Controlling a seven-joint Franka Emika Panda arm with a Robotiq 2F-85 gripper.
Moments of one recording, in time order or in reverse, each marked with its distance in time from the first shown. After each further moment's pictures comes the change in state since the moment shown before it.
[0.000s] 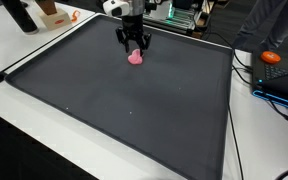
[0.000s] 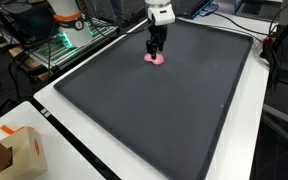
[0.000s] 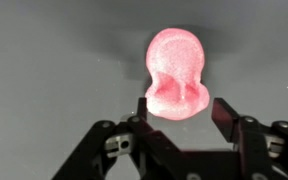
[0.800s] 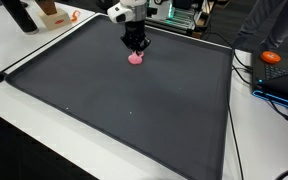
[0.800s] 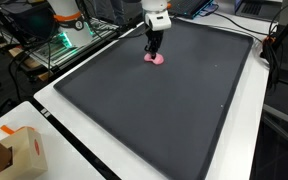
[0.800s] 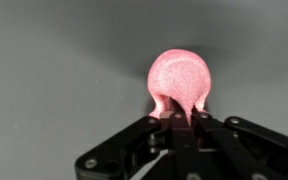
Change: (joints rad) arm 0.004 0.029 -0.001 -0.039 -0.024 0.051 -0.003
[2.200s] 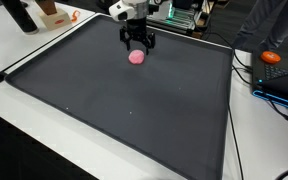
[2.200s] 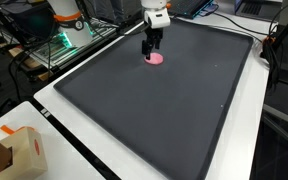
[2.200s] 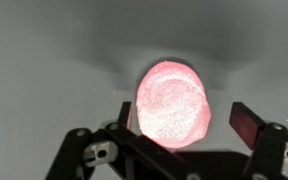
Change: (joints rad) arm -0.008 -0.026 0.017 -0.013 0.010 -0.034 -0.001
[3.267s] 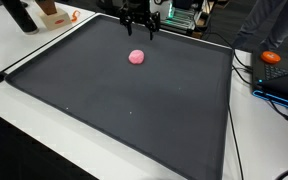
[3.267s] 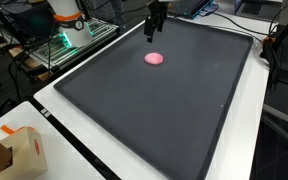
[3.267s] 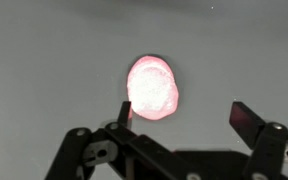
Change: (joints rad) arm 0.000 -0.137 0.028 0.107 0.032 -0.336 0.001
